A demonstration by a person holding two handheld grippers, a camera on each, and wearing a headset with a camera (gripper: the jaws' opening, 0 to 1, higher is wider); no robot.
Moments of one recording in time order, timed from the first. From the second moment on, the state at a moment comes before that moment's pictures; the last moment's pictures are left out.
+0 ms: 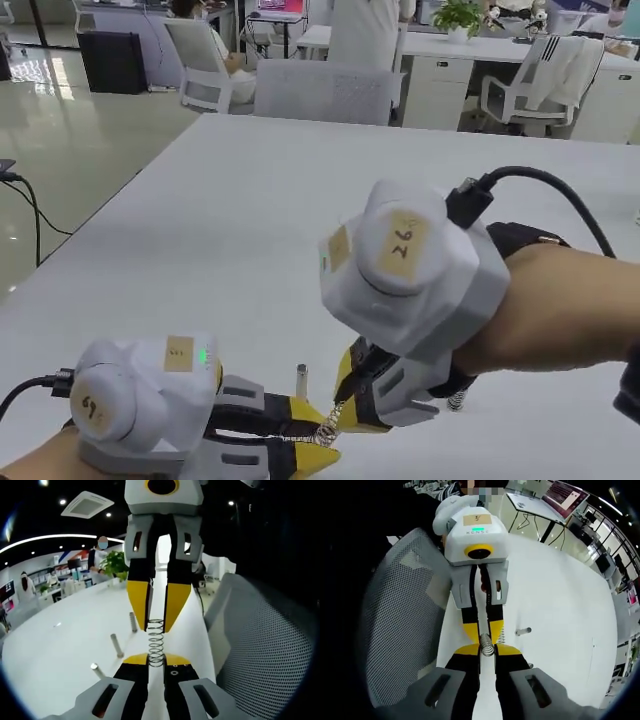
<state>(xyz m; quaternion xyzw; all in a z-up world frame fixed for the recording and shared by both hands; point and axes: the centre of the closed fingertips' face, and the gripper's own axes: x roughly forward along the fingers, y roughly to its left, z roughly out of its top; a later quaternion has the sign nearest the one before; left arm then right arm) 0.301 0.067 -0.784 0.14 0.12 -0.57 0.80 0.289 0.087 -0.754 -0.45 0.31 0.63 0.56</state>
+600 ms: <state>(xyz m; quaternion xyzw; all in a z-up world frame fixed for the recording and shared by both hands) 0.302 0.068 -0.781 0.13 0.12 -0.57 0.80 0.288 0.097 -0.756 -0.43 0.32 0.63 0.56</state>
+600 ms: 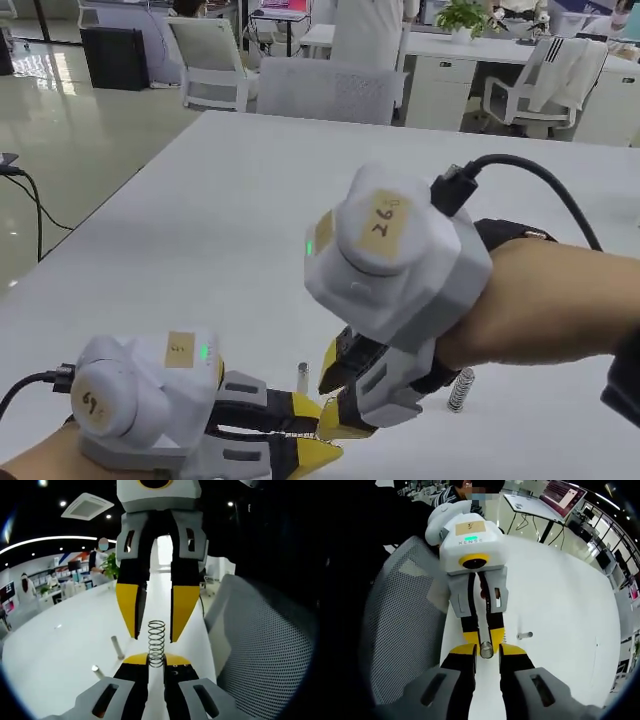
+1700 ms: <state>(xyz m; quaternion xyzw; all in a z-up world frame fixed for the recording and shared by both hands) 0.299 0.064 -0.777 0.12 0.11 -0.58 0.80 0.291 0.088 -0.769 -0.44 0.35 0.62 0.55</state>
